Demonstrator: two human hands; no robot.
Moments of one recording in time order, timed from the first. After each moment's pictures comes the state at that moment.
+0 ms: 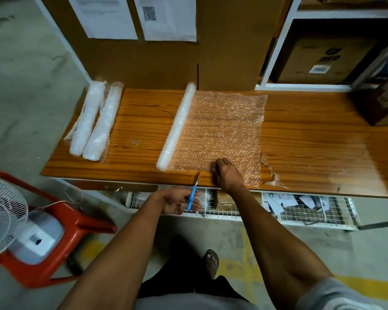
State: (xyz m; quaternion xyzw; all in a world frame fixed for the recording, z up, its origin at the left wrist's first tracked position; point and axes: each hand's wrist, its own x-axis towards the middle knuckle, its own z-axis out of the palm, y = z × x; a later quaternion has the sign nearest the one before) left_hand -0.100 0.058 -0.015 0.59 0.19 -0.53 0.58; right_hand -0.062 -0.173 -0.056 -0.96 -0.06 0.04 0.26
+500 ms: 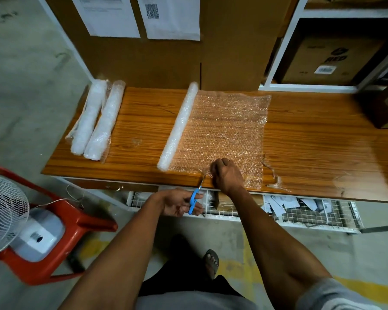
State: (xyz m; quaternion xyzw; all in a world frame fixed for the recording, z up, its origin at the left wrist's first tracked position) left_hand -0.098 0.060 -0.009 0.59 0.17 -0.56 0.55; right_hand -0.054 -0.165 -0.062 -0.98 -0.07 0.04 0.20
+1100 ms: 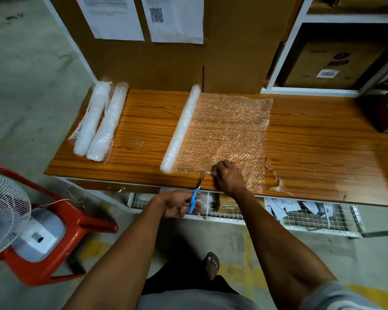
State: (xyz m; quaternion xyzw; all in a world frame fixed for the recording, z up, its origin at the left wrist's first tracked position) left_hand -0.101 0.062 -0.008 0.60 0.18 -0.54 0.56; right_hand -0.053 -0.170 -0.056 -0.97 -0.10 0.06 0.22
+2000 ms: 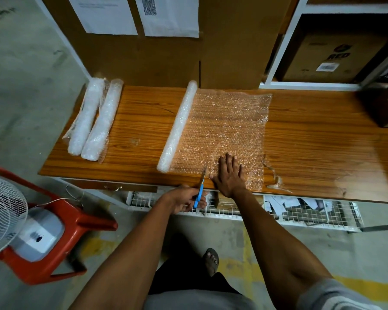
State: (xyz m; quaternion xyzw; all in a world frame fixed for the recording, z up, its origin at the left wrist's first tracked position) left_hand -0.094 0.028 -0.016 0.66 0.19 -0.46 0.56; right_hand -0.054 -0.177 -0.079 -0.97 -0.03 0.20 0.16
